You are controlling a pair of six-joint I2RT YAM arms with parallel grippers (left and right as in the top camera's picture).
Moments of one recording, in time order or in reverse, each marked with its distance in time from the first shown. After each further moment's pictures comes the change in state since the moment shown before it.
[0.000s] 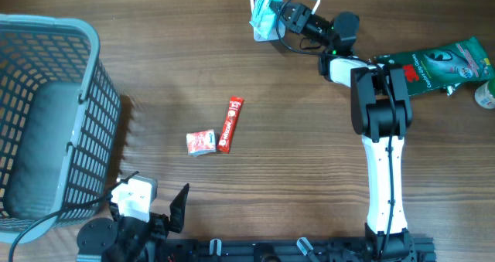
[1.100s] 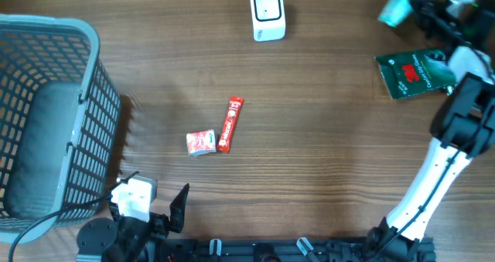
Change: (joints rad) left arm 0.000 0.000 0.000 0.000 0.000 0.000; right arm -0.625 -0.047 0.269 -1.089 -0.050 -0.261
